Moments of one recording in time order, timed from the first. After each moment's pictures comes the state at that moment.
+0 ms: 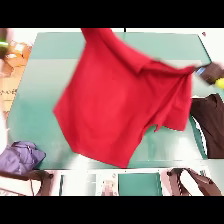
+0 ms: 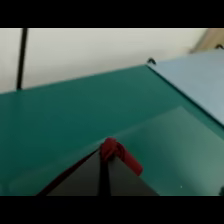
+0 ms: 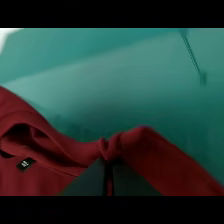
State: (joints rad) left arm -0.25 -1.65 2.01 0.76 -0.75 -1.10; right arm -0.39 -0.85 0.93 -0.74 1.00 1.27
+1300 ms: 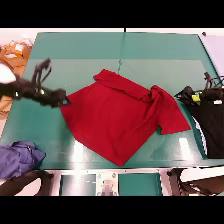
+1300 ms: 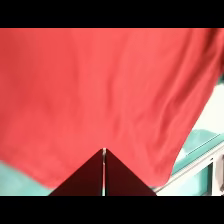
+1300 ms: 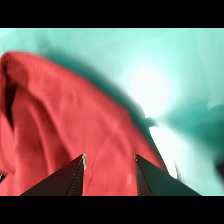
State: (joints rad) left arm -0.01 -1.09 0.98 0.93 -1.31 -1.40; right arm -0.53 -1.65 1.22 -0.87 1.11 1.16
